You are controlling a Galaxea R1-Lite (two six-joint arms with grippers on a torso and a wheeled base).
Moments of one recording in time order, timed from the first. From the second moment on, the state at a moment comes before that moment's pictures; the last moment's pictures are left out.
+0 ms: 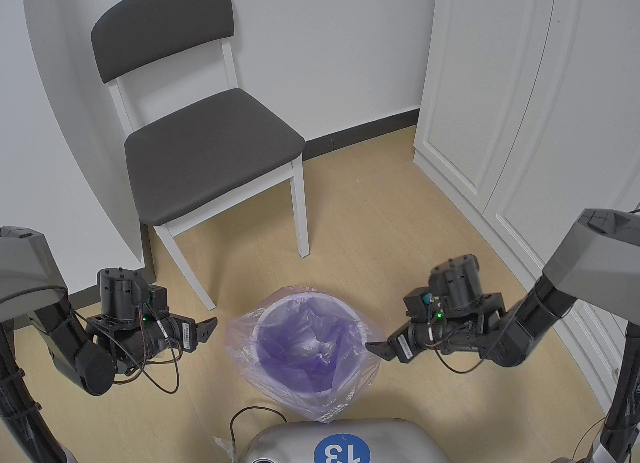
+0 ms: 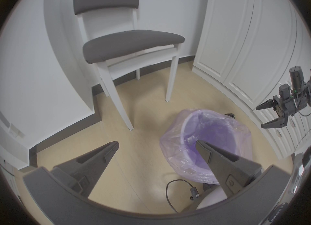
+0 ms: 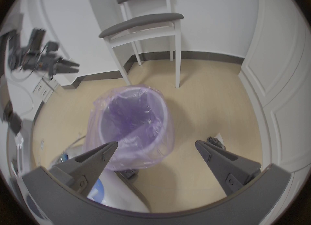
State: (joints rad) left arm -0.20 1.97 -0.35 -1.06 0.02 -0.01; right arm 0.57 2.17 -0.90 -0.56 0.04 -0.02
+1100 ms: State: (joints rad) left arm -0.13 2.21 -0.13 -1.55 0.05 -0.05; right arm 0.80 2.38 -1.35 0.04 -0.15 0.60
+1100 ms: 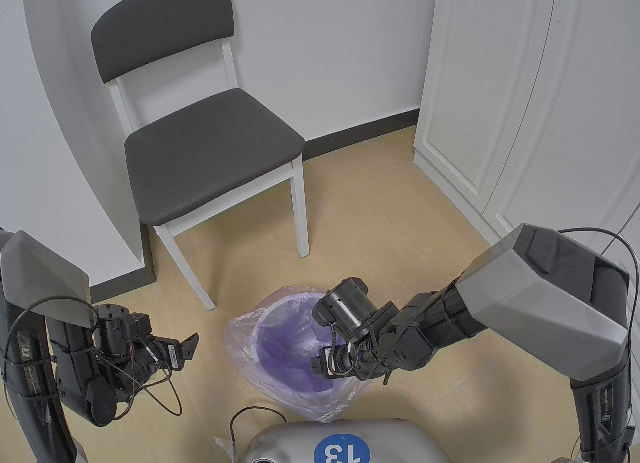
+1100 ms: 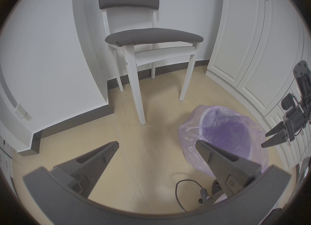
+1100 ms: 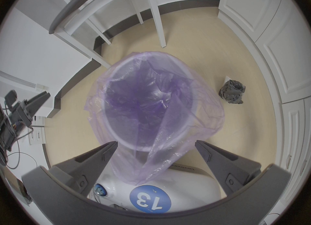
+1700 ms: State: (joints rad) left arm -0.11 2.22 -0.15 -1.55 0.01 -0.06; right arm 0.77 2.38 -1.31 0.06 -0.18 0.58
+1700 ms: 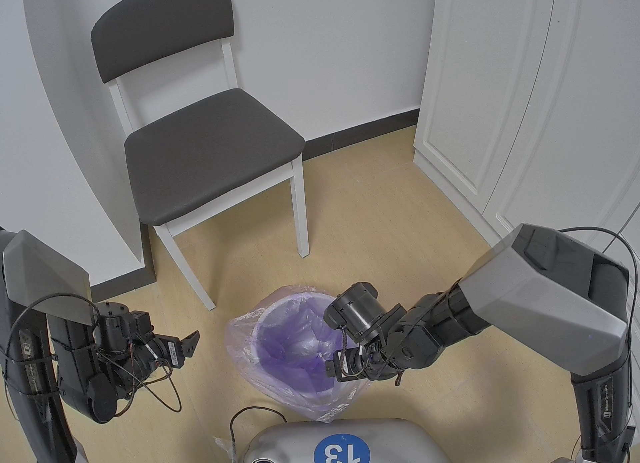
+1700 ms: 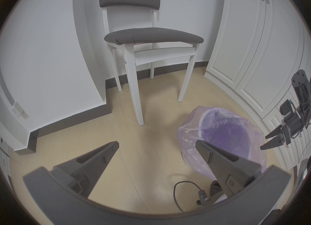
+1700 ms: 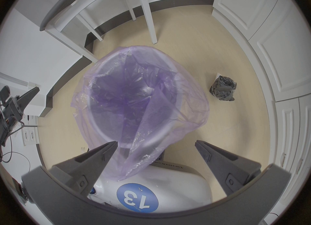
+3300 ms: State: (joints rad) left arm -0.08 2.18 -0.09 -1.55 0.00 -0.05; right arm 0.65 2.24 -1.19 0.03 -0.02 0.36
